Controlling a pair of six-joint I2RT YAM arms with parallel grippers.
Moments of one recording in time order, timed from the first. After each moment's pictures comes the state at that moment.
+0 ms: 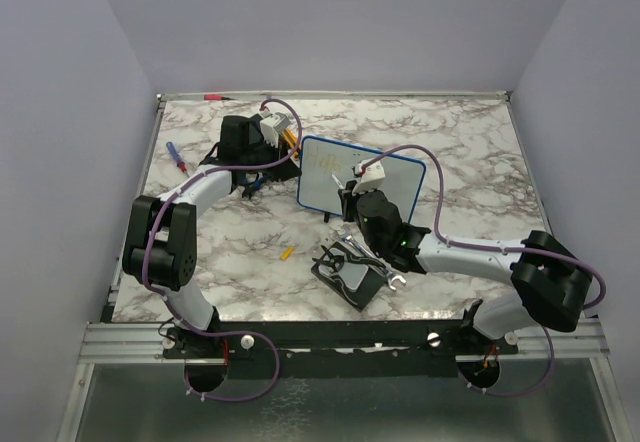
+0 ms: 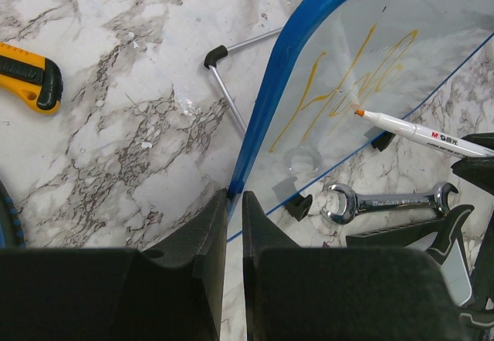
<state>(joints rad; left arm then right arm) -0.21 1.69 1.09 -0.01 0.77 -0.02 0.96 1.45 0.74 0.46 0.62 0.24</state>
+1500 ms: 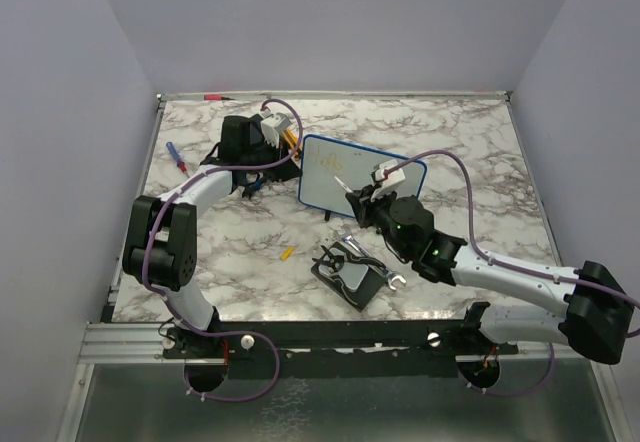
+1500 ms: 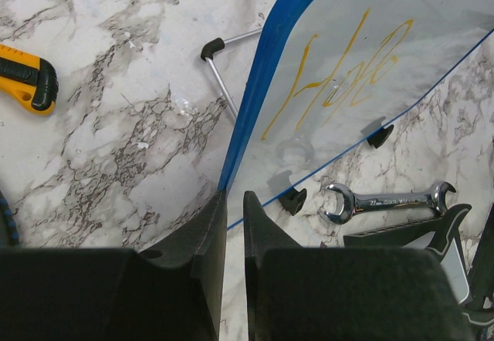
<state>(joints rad) -0.21 1.69 1.09 -0.01 0.77 -0.02 0.96 1.18 0.65 0.39 0.43 0.16</state>
